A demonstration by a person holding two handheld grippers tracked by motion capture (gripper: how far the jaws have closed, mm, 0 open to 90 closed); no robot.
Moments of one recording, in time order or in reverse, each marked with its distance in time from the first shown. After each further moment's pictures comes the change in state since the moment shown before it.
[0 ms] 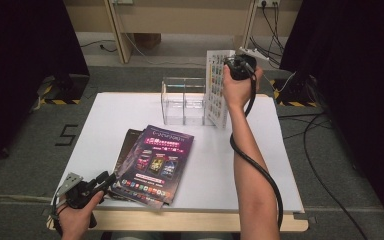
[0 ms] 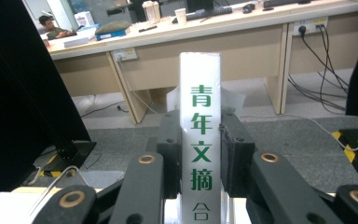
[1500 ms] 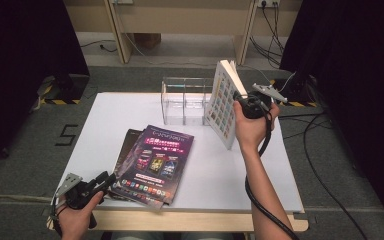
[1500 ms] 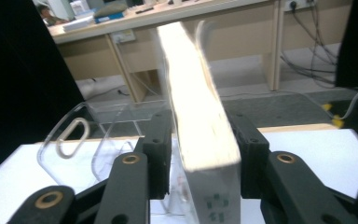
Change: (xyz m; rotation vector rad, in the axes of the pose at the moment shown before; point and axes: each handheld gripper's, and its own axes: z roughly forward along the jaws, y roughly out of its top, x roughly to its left) left arm -0.002 0.000 -0.001 -0.009 -0.002 -0.007; right arm -0.013 -0.056 -0.095 0.057 -0.006 0.036
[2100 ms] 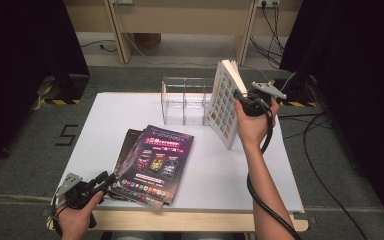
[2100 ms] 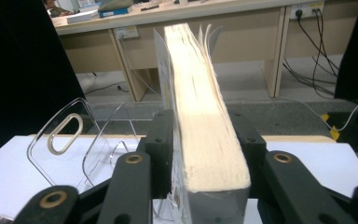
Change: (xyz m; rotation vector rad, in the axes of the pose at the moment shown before) left arm 0.001 0.000 0.000 0.001 0.006 0.008; right arm -0.006 0.002 0.010 0.004 0.011 -0.058
